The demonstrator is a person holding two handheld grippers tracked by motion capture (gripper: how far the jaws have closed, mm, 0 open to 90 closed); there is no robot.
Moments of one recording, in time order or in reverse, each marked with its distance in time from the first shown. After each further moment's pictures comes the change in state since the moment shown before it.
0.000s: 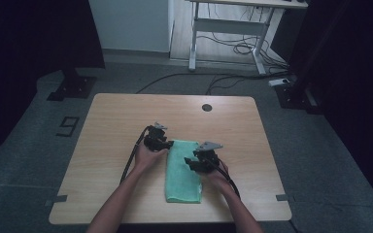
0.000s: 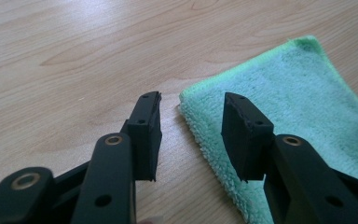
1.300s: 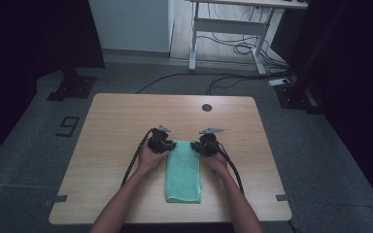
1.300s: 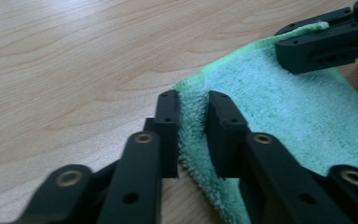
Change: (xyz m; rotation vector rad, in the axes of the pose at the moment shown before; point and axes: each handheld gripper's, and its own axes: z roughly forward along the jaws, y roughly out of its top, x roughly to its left) left arm -0.004 -0.006 0.018 0.009 -0.059 0.020; right arm -0.054 0.016 0.044 0.057 0.004 0.131
